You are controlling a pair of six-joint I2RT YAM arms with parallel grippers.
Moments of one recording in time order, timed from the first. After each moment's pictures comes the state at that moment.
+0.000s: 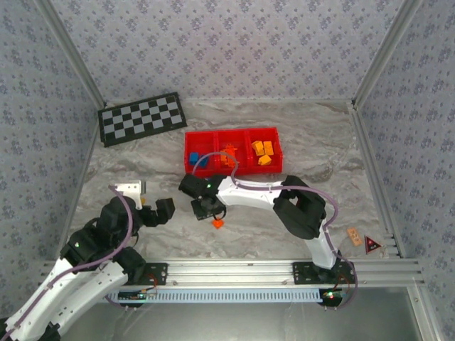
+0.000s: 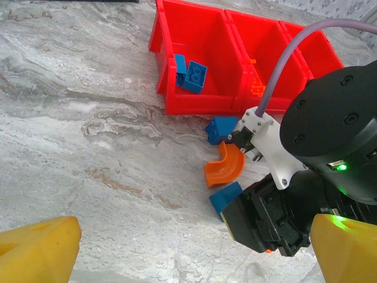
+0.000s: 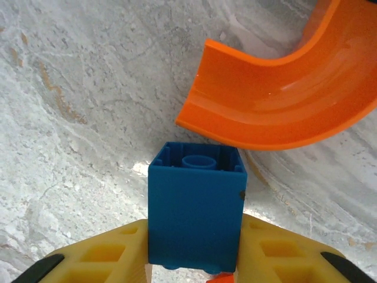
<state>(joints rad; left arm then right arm) -0.73 0.38 0.68 -0.88 -0.25 -0.60 1.10 2.03 1.51 -0.77 0.04 0.68</state>
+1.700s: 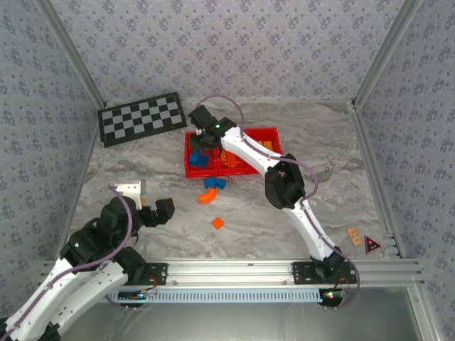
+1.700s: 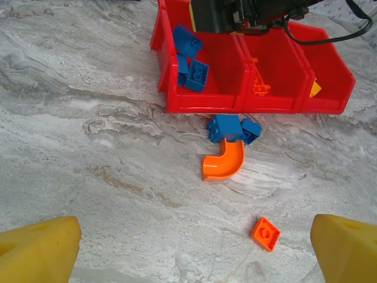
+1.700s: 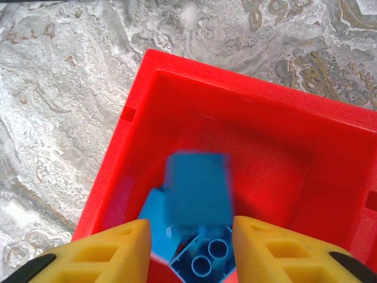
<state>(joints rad) -0.73 0.38 0.68 -0.89 -0.26 -0.61 0.75 2.45 2.33 -0.81 0.03 0.35</state>
